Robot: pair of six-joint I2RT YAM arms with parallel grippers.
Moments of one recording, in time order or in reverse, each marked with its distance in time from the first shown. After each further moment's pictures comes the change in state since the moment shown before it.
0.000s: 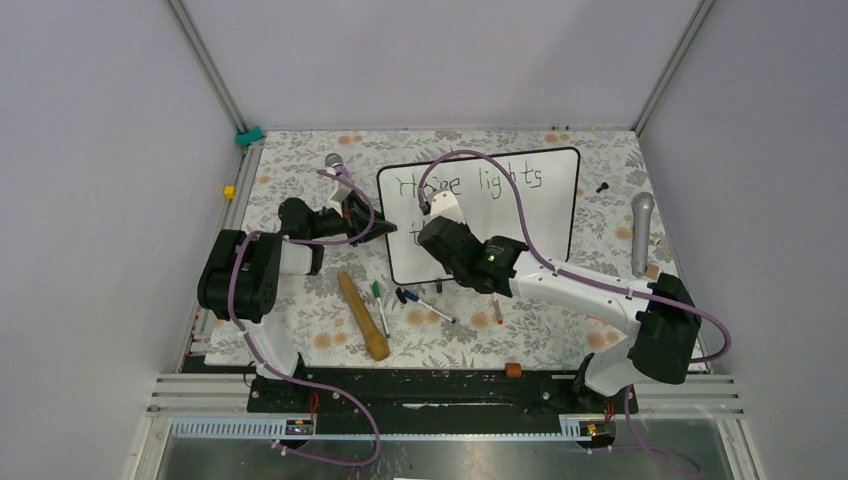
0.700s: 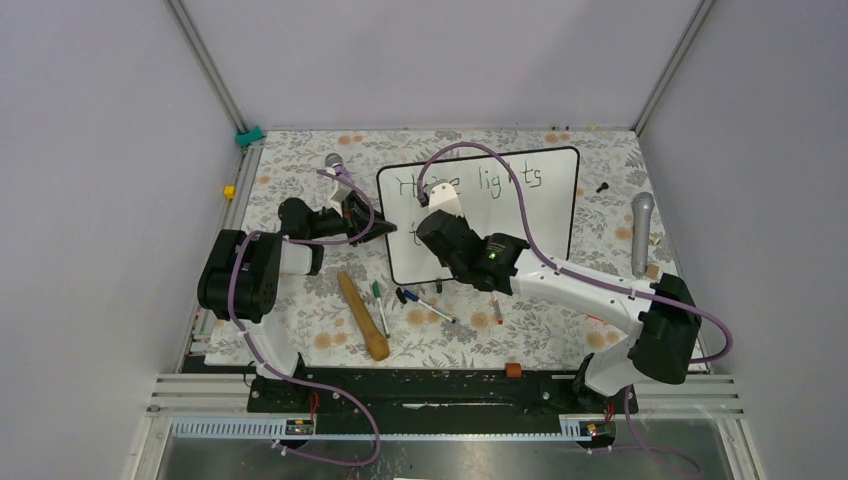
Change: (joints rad) left arm 0.000 0.000 0.000 -0.002 0.000 0.000; right arm 0.001 0.000 0.034 0.040 0.031 -0.013
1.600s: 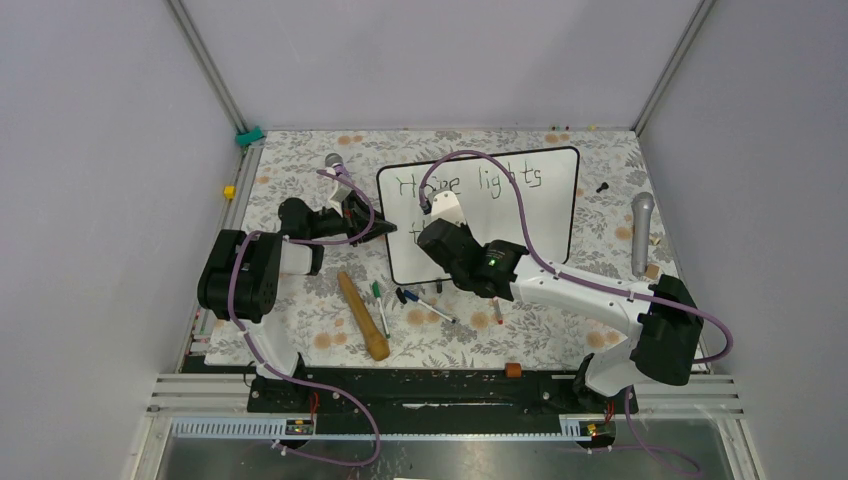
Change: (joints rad) left arm 0.000 0.000 0.000 0.001 0.000 0.000; right arm 0.014 -0.013 -0.059 0.012 0.033 0.016
